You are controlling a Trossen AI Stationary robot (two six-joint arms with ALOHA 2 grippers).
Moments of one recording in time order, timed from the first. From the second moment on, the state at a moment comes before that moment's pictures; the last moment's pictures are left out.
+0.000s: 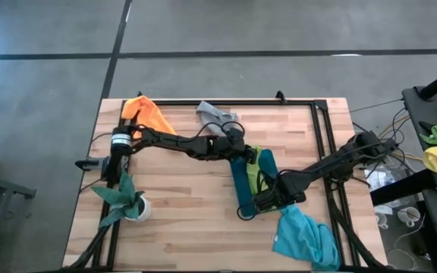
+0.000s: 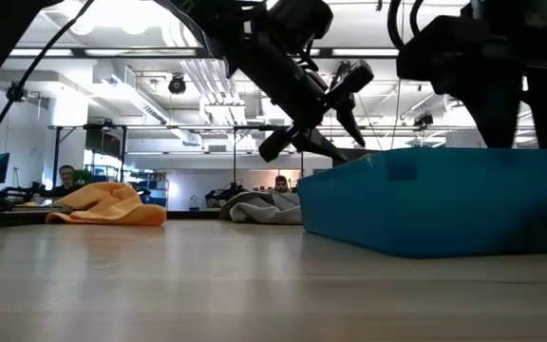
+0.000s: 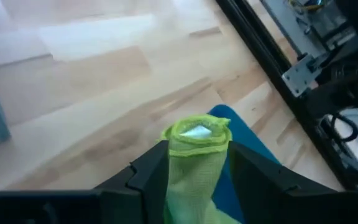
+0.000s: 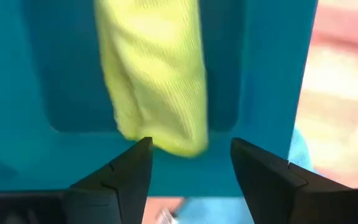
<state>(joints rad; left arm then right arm) 0.08 2.00 1.45 -0.05 -0.29 -0.90 0.42 1.68 1.20 -1.05 0.01 1.79</state>
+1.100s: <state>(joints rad) 0.08 1.04 0.48 0.20 -0.37 -0.64 -0.06 1.67 1.02 -0.71 0.21 0.78</state>
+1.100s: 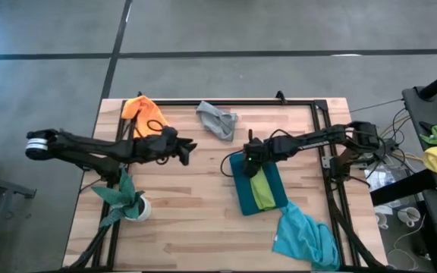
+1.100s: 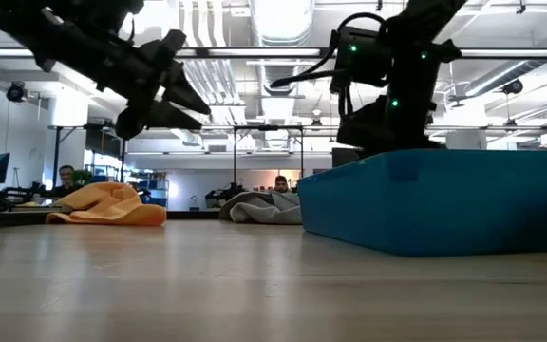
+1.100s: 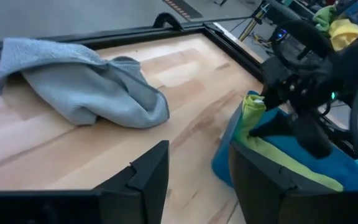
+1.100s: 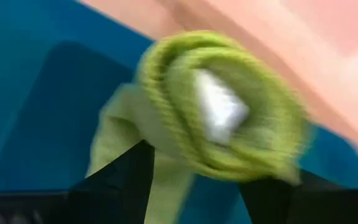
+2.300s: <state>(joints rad) 0.04 0.68 0.48 0.17 -0.16 -0.46 0.14 1.69 1.05 -1.02 0.05 0.97</state>
